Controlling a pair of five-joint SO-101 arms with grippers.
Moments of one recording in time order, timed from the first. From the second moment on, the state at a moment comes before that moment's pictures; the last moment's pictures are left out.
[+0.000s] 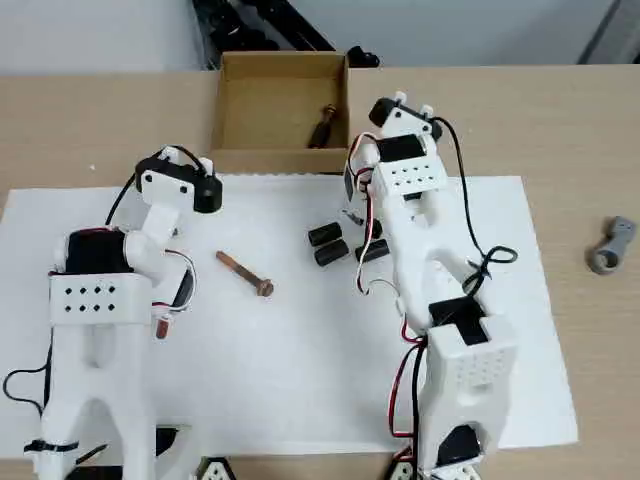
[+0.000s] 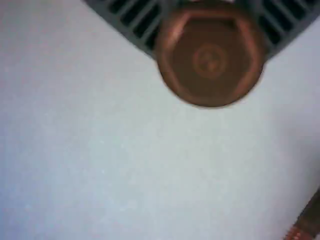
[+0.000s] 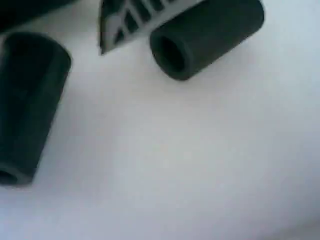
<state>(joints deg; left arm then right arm) -6.3 -28.4 25.8 96.7 -15.5 -15.8 26.4 -17.0 78.2 -34.3</state>
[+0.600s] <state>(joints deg) -6.3 -28.4 25.8 96.7 -15.5 -15.0 33.6 -18.2 75.2 -34.5</state>
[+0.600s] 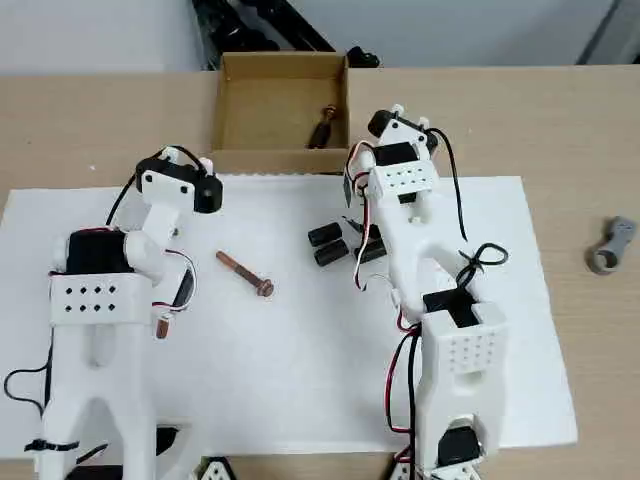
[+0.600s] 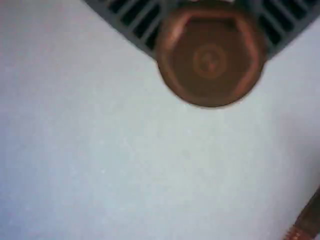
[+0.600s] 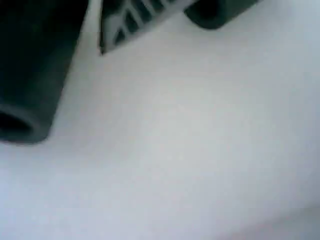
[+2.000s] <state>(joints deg) -6.3 -34.0 25.8 96.7 -17.3 -13.0 11.2 -18.5 83.9 -20.2</state>
